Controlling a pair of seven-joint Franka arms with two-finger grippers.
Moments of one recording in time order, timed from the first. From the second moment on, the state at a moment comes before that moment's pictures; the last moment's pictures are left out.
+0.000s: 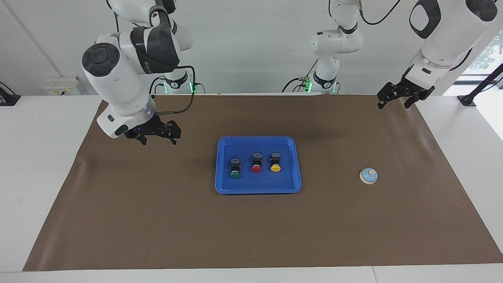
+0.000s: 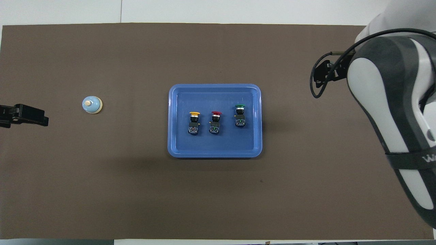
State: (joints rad) left arm 0.00 -0.08 0.01 -1.73 -0.02 1.57 0.04; right arm 0.13 0.31 -0.03 -1.32 0.04 1.51 0.10
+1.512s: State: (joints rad) left arm -0.01 0.16 -0.02 -1.78 -0.02 1.94 0.04; right arm 0.03 -0.01 -0.02 -1.57 -0.01 1.49 0.00
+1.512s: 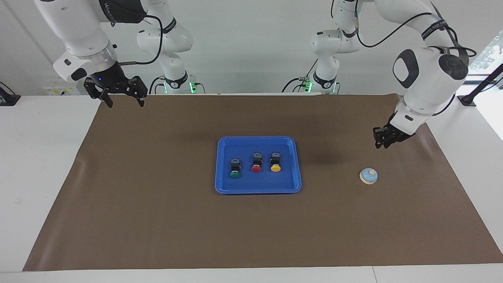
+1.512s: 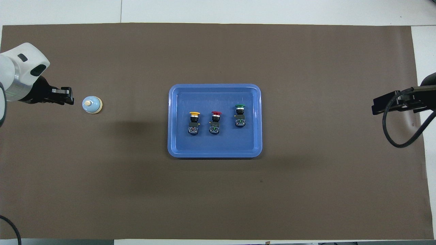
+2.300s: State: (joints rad) left arm -0.01 0.27 -0.01 -1.86 -0.02 2.14 0.04; right arm 0.03 -0.01 -0.01 -1.57 -0.01 1.49 0.00
